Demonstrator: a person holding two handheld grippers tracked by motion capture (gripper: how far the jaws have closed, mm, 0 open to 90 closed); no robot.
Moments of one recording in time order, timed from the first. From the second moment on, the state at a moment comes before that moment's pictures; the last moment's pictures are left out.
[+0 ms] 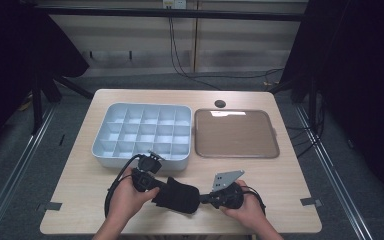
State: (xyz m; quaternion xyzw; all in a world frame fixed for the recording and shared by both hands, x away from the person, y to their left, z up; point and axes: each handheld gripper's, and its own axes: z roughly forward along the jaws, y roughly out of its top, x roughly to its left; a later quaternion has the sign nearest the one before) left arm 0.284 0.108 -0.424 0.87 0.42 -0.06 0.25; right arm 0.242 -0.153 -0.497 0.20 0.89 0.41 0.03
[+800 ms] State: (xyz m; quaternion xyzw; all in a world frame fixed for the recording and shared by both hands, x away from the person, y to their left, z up) left arm 0.281 0.101 -0.418 0.88 0.41 -0.07 0.25; right arm 0.248 -0.138 -0.496 0.19 0.89 0.41 0.02
